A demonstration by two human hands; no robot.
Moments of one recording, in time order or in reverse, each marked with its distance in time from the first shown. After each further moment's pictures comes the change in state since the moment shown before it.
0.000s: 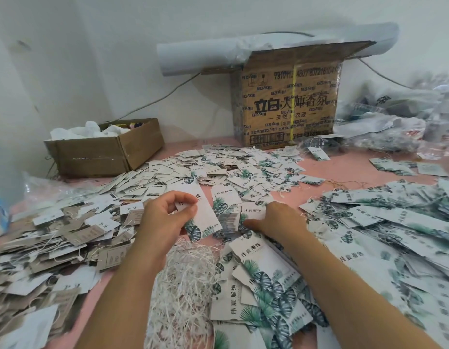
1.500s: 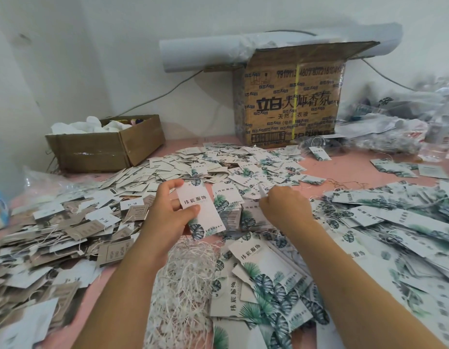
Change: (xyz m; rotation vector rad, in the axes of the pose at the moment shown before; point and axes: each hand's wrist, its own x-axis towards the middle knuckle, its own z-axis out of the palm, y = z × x) left_hand 0.002 -0.001 0.001 -0.028 -0.060 -0.051; right_hand -0.009 -0.011 -0.029 -0.109 0.178 -0.086
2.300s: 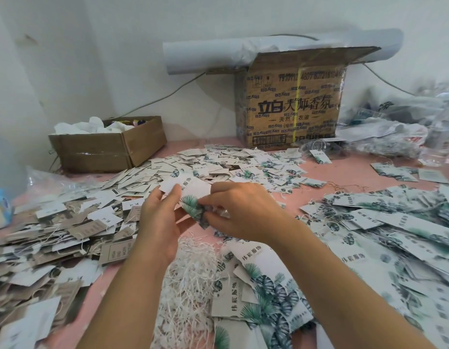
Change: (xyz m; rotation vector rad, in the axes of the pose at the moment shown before) left_hand 0.000 0.006 0.003 -0.537 0.135 -0.080; right_hand -0.040 -0.060 -0.042 0.130 0.141 -0.869
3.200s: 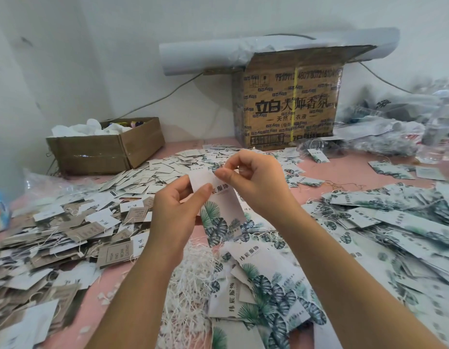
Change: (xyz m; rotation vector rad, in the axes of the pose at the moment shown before) left_hand -0.023 0.004 0.020 0.326 -0.199 0.341; right_hand 0.002 0.013 -0.015 0.674 0.415 0.412
